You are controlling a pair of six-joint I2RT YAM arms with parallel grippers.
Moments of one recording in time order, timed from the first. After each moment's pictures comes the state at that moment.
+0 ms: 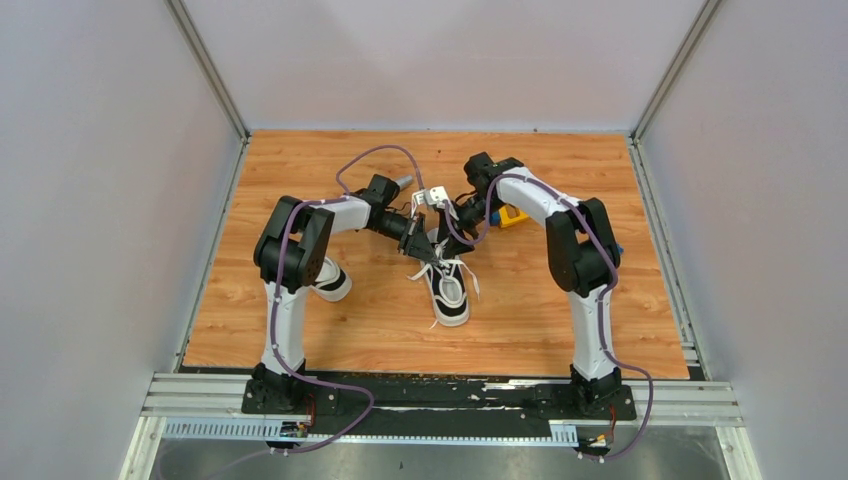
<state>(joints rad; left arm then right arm) -0.41 2.14 1.33 -0.33 1.29 0.24 0.45 2.15 1.70 -1.00 -0.96 -1.31</state>
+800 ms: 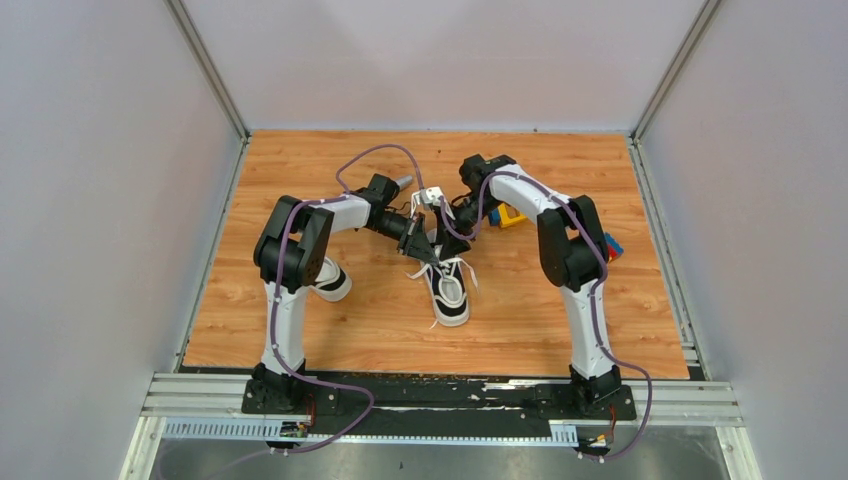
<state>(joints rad) -0.41 2.14 1.35 -0.39 1.29 0.29 0.46 2.24 1.82 -1.14 -1.00 -1.33</state>
